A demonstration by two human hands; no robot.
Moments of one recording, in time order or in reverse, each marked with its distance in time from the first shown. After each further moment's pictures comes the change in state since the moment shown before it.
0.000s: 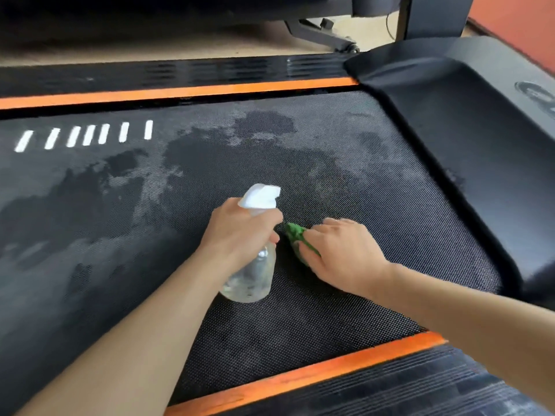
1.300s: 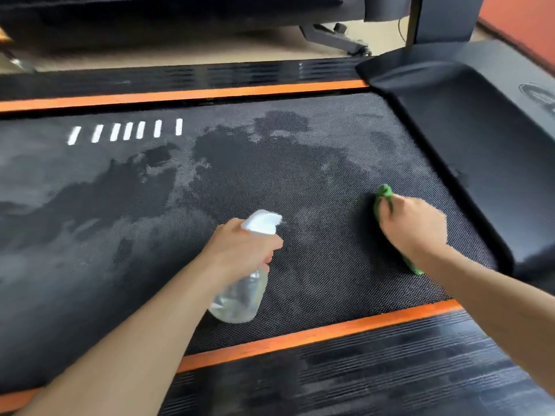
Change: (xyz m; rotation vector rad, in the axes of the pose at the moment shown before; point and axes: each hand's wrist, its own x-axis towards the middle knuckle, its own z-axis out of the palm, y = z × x) left_hand -0.063 -0.014 -0.028 0.159 -0.081 -0.156; right_hand -0.027 0.058 -0.020 -0.163 0.014 0.683
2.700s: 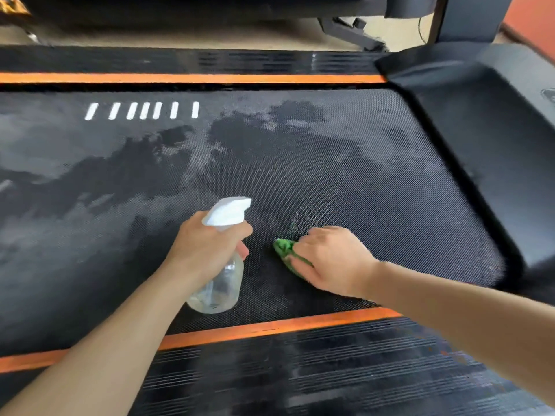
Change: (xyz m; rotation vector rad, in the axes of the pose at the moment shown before) left_hand -0.004 -0.060 -0.022 -0.230 0.194 0.045; right_hand -0.066 -0.100 -0.002 0.152 -0.082 -0.963
